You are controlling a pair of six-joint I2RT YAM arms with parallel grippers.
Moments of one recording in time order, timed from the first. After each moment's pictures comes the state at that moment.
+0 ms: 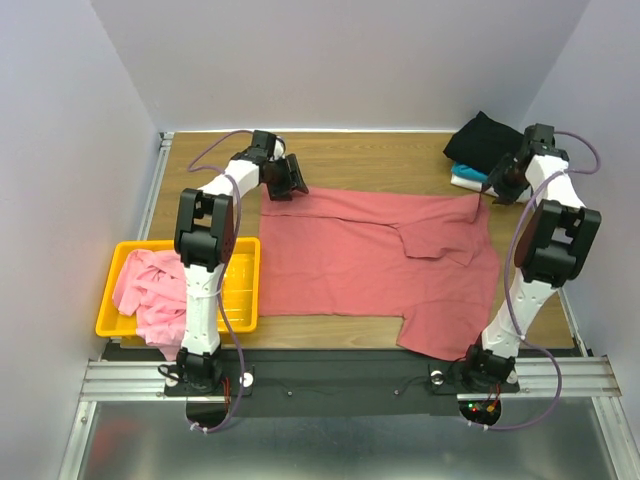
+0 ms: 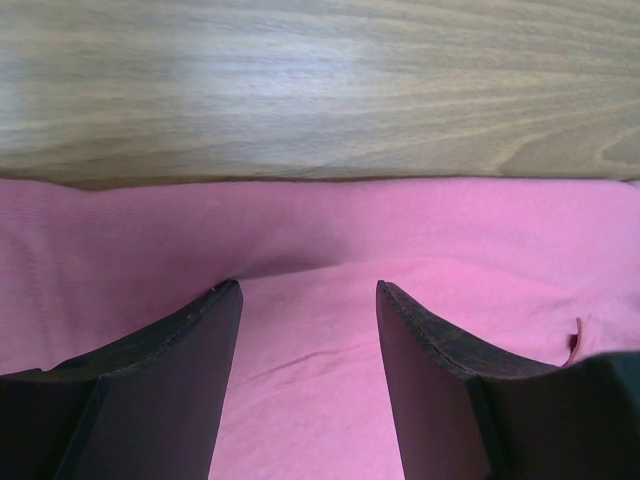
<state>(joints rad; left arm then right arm) -0.25 2.27 1.79 -0.45 0.34 -0.51 -0.31 2.01 1.73 -0.79 -0.11 0.42</state>
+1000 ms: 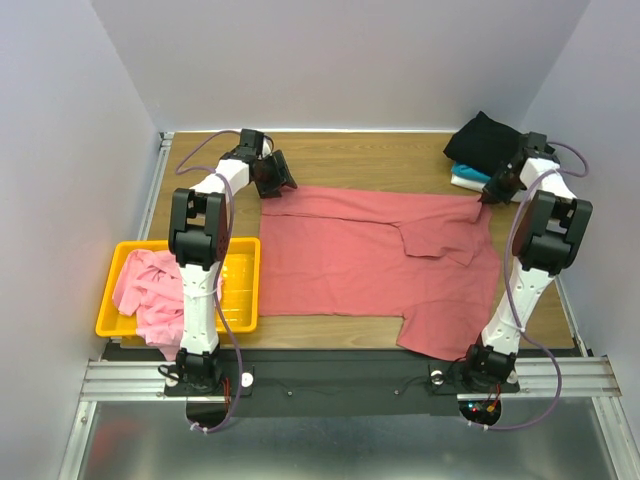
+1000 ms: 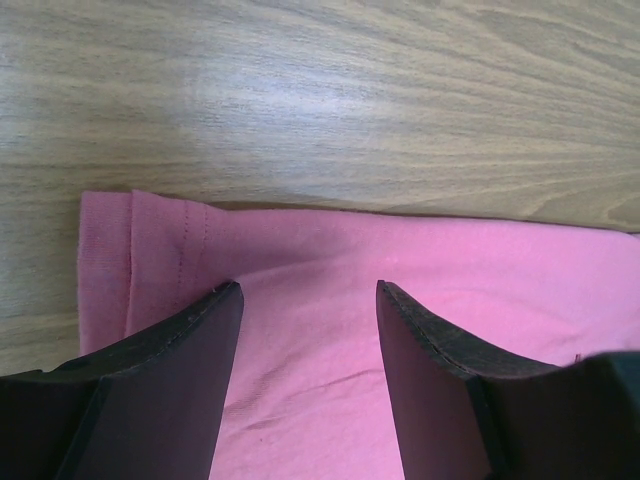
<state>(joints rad) -0.18 2.27 1.78 -0.42 0.30 -0.55 -0.32 2.18 1.78 -0.73 -0.13 0.44</state>
